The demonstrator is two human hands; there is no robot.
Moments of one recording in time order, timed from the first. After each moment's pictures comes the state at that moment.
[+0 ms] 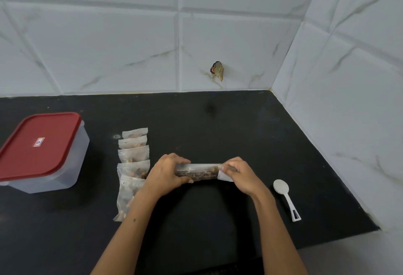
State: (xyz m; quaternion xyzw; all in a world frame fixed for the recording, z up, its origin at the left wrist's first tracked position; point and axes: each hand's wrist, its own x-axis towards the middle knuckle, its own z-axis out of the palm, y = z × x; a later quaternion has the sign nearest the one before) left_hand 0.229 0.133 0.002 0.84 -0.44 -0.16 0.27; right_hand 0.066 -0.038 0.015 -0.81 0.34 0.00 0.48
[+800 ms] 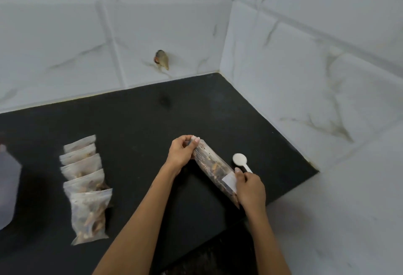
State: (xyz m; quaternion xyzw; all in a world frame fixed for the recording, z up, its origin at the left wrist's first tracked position) left_hand 0.160 0.011 0.004 0.67 -0.25 -0.43 0.56; right_hand -0.033 -0.005 0.004 -0.63 0.67 -0.17 0.34
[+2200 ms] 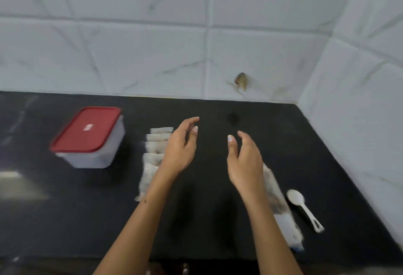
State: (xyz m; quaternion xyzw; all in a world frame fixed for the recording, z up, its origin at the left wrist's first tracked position) left_hand 0.191 0.132 0.086 0.76 -0.32 -0.02 0.57; right_hand 0.075 0.031 0.096 -0.85 0.35 -0.25 0.31
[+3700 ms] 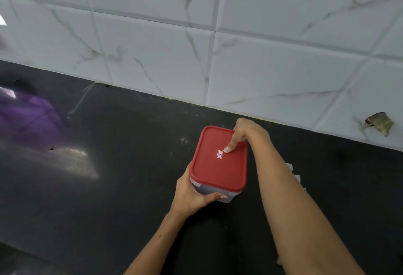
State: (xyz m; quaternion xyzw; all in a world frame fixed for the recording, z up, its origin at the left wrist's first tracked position) left_hand 0.381 0.399 -0.018 0.75 -0.19 -0.06 0.62; right_hand 0.444 0.215 0.129 -0.93 0.25 0.21 0.18
